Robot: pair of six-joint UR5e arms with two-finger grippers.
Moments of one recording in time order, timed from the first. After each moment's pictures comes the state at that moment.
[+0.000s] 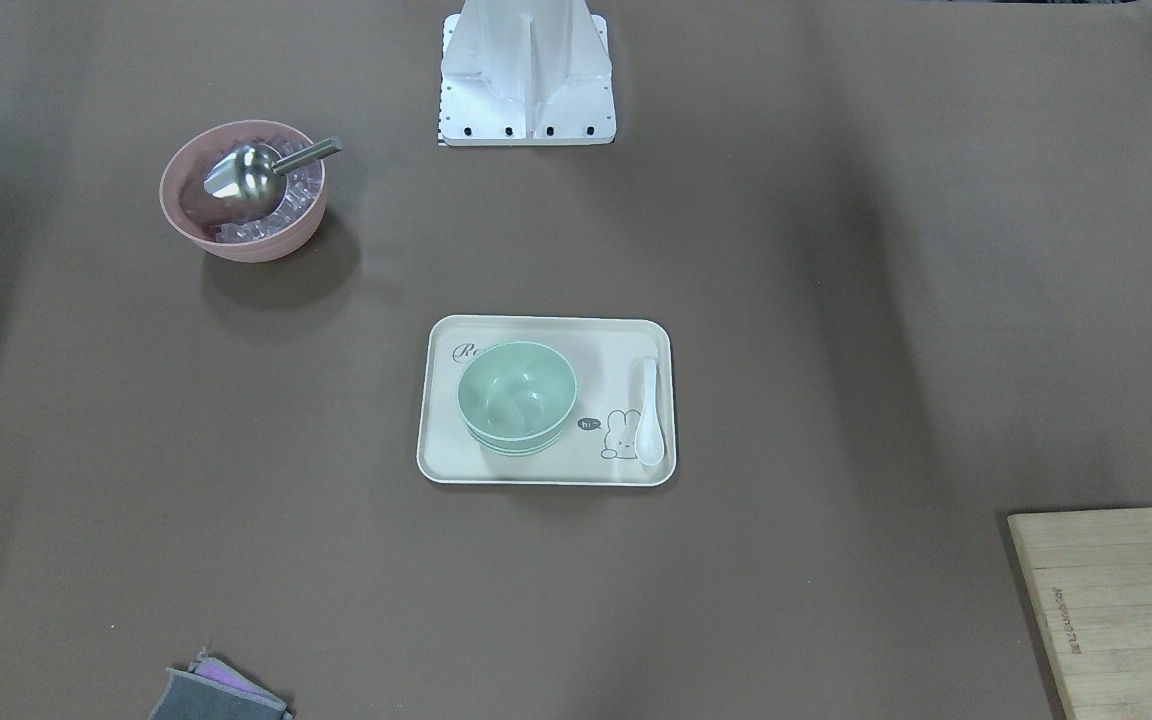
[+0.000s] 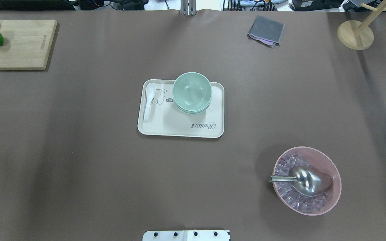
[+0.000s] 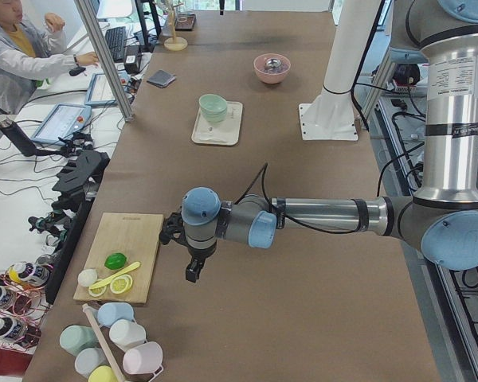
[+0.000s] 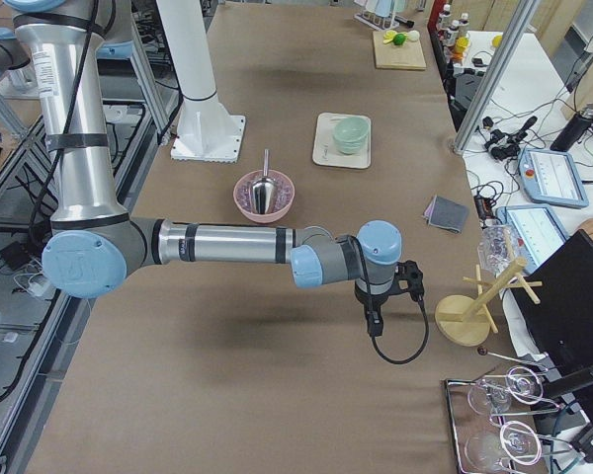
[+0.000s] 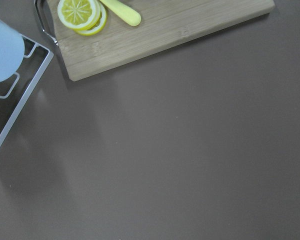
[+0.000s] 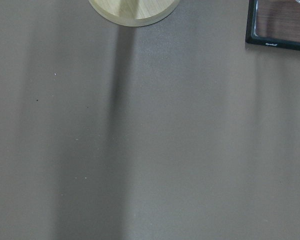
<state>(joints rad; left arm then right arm) -1.53 -1.52 -1.61 -1.79 -2.34 0.13 1.49 -1.47 1.47 -1.35 2.30 0.09</state>
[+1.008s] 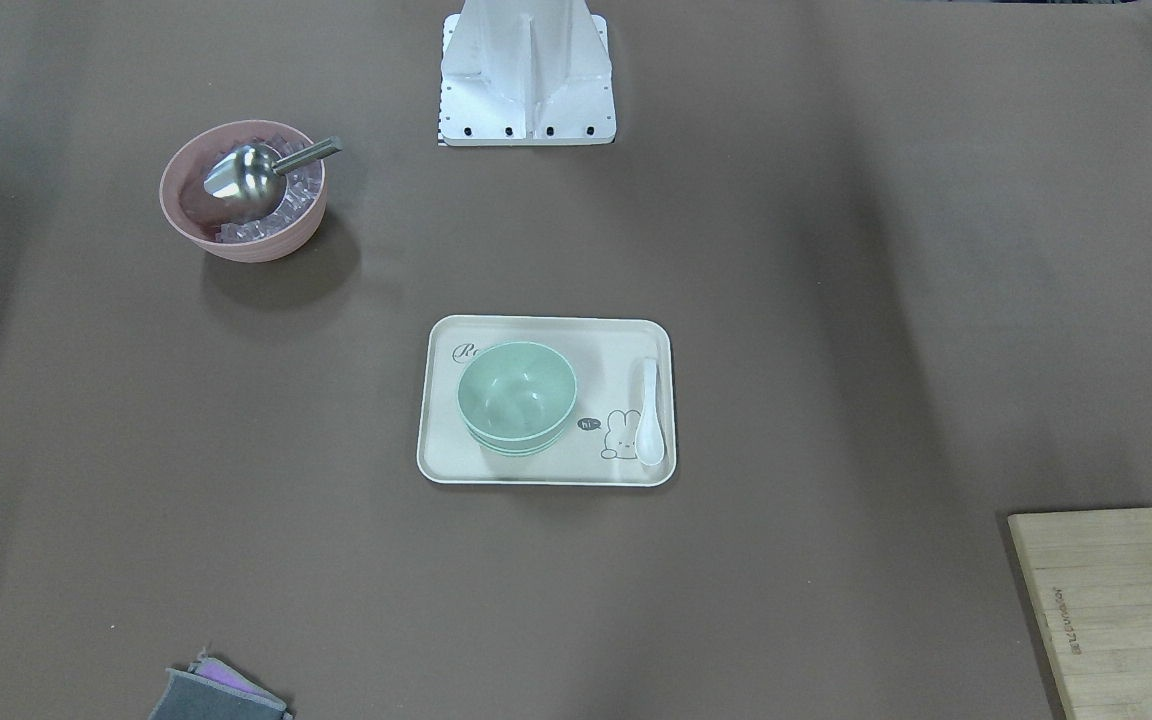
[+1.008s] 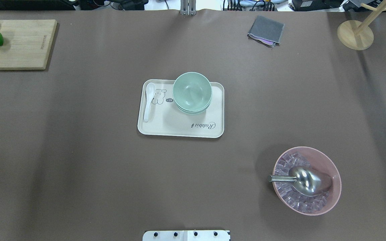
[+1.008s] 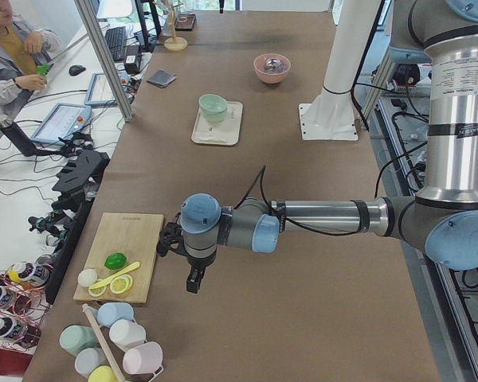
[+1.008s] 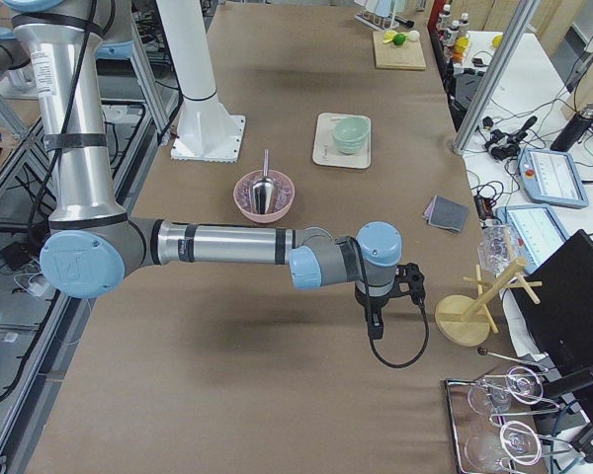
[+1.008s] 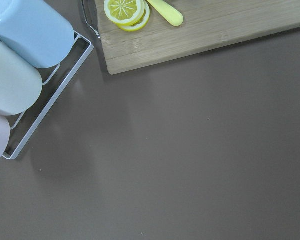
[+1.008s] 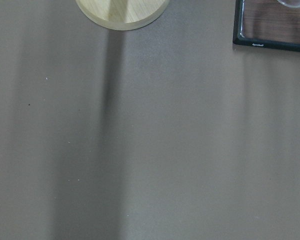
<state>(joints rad) -1.59 -1.51 -1.62 -1.70 -2.34 0.11 1.50 -1.48 1.47 -1.35 2.29 0.10</state>
